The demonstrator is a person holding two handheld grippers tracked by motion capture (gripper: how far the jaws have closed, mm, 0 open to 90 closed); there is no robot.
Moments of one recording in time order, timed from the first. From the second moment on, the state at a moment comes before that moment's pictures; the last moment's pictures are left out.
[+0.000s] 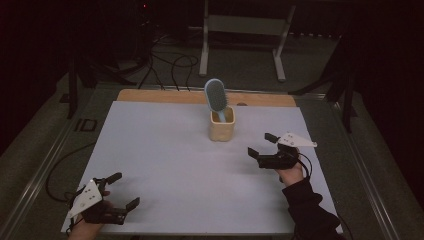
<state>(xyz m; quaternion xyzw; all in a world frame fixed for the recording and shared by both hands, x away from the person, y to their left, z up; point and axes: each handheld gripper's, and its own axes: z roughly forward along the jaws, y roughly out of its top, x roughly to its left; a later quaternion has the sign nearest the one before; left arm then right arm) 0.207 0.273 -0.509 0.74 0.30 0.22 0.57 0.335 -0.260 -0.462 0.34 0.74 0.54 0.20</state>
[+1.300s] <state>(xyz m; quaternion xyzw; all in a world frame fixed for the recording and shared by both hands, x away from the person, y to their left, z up) 0.206 0.274 -0.508 0.74 0.29 0.22 0.57 0.261 -0.296 -0.508 0.34 0.77 0.51 0.18</state>
